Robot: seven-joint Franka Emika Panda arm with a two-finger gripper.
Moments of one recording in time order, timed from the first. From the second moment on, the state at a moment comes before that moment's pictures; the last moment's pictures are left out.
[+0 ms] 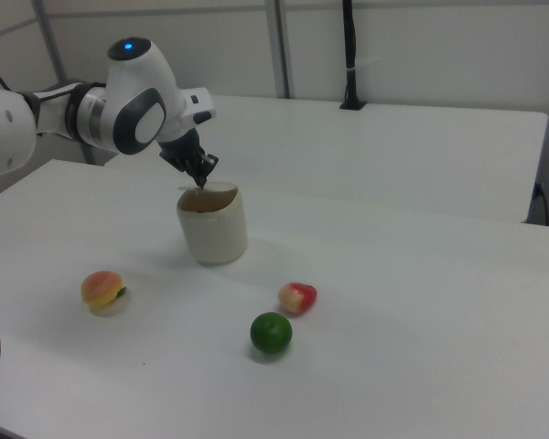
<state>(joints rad) 0.22 0.41 -0.09 -1.53 0.15 2.35 -0.01</state>
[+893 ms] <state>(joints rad) 0.22 0.41 -0.09 -1.56 0.09 2.30 -0.01</state>
